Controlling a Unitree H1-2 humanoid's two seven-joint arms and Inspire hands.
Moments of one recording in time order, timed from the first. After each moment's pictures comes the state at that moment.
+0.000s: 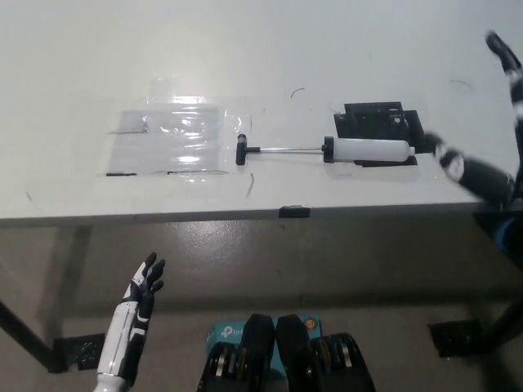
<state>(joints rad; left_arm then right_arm) 0.05 0.07 -0.02 0.08 0.14 -0.31 -0.01 -0.44 -0.34 0.06 -0.23 -0.30 -0.06 -0.04</state>
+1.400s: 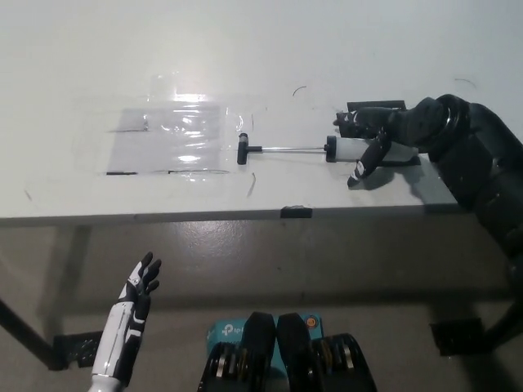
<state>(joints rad) 0.05 0.09 -0.02 0.06 0.14 -0.31 -0.01 -1.19 -0.23 0.52 1.20 -0.36 0.11 0.51</state>
